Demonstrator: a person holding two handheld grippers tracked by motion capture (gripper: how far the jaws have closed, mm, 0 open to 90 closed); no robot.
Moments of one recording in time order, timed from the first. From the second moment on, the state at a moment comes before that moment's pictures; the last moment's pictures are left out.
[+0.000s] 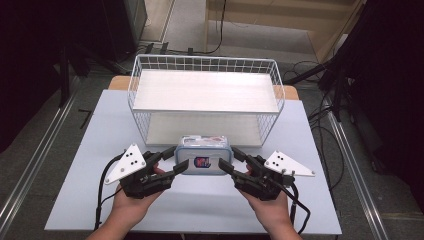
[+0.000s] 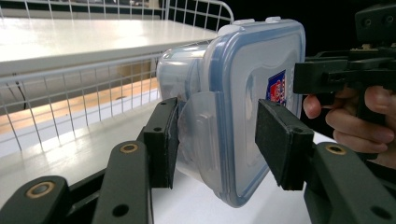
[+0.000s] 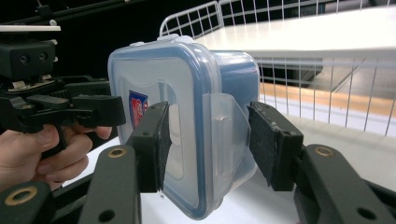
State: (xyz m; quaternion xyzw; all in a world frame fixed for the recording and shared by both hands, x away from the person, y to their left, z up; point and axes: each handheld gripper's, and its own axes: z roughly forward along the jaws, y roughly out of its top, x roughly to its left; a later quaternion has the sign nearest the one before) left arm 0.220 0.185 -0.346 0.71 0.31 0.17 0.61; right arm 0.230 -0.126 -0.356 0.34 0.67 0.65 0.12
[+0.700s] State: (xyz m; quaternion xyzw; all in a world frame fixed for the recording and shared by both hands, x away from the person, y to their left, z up) left arm 0.231 0.182 -0.300 0.70 0.27 0.21 0.63; right arm 0.239 -0.128 -0.308 0.30 0.65 0.68 0.16
